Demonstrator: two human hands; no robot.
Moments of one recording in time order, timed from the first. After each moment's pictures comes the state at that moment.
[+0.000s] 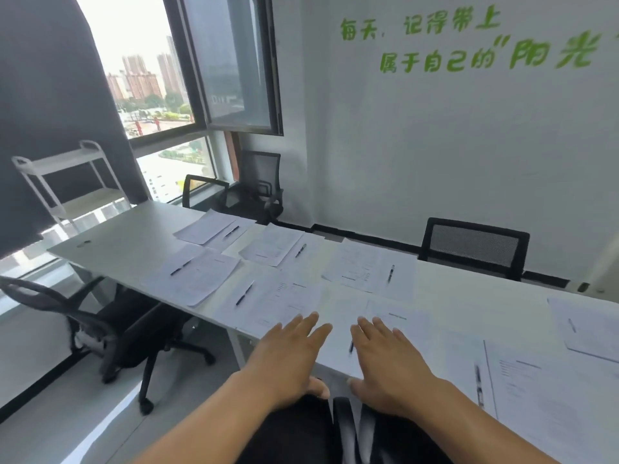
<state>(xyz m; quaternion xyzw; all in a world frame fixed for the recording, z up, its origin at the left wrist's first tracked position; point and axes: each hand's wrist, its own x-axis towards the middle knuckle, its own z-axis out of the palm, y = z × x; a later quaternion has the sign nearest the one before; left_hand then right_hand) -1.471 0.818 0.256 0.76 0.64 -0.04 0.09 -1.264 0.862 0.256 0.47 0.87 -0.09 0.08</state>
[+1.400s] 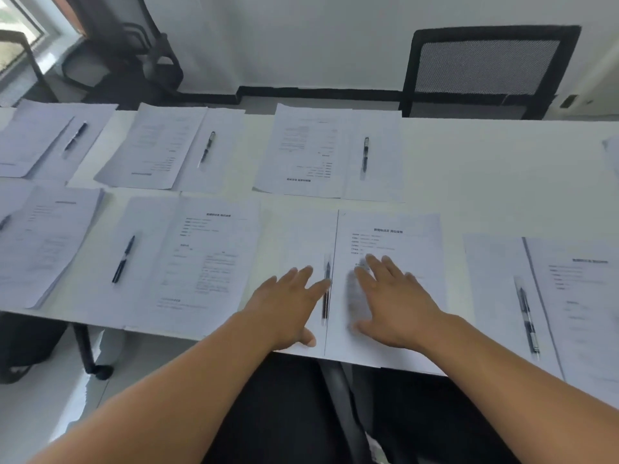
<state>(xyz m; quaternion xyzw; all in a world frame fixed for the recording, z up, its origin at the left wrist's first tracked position) -1.462 1.099 0.016 0.81 0.49 -0.26 0.18 -1.241 1.097 0.003 0.56 0.77 -0.24 0.18</state>
